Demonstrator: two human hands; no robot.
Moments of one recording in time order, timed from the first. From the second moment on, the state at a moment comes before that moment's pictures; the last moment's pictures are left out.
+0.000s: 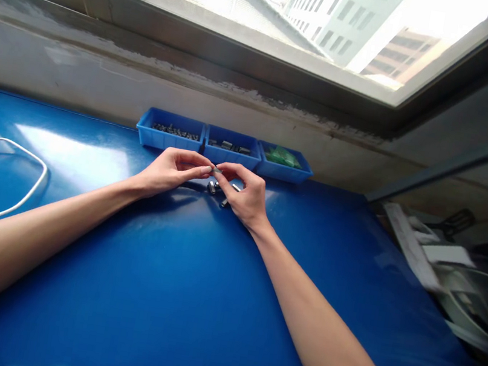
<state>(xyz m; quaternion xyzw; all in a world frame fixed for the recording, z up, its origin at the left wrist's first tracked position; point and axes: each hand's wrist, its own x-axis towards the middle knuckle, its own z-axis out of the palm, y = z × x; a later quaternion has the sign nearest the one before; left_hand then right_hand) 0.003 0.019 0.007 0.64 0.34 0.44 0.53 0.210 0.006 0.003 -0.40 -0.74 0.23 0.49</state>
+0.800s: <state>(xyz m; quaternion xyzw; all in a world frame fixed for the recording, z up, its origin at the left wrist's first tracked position) 0.009 0.016 -0.005 0.87 0.34 0.33 0.15 0.216 0.028 0.000 -0.44 -0.58 0.32 0.61</state>
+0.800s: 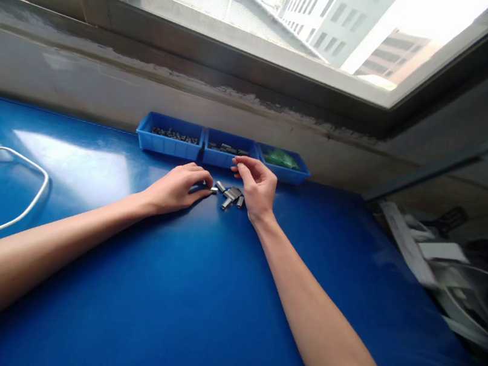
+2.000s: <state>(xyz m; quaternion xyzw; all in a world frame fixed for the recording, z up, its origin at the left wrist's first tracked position) 0.008 0.018 0.003 0.76 0.36 0.42 0.33 0.214 0.025 -0.002 -0.42 -0.62 0.35 0.57</state>
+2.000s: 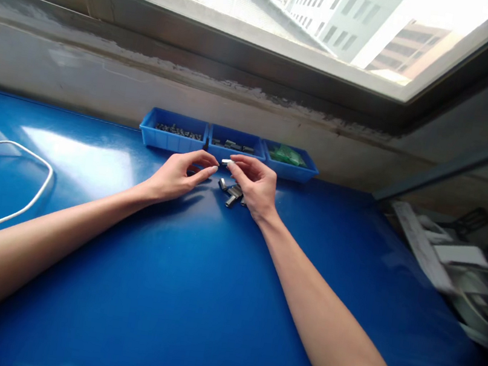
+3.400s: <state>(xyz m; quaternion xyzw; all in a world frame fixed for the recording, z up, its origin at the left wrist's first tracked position) 0.000 0.023 0.005 0.61 0.37 0.49 0.49 0.207 0.006 0.008 -0.39 -0.76 0.23 0.47</state>
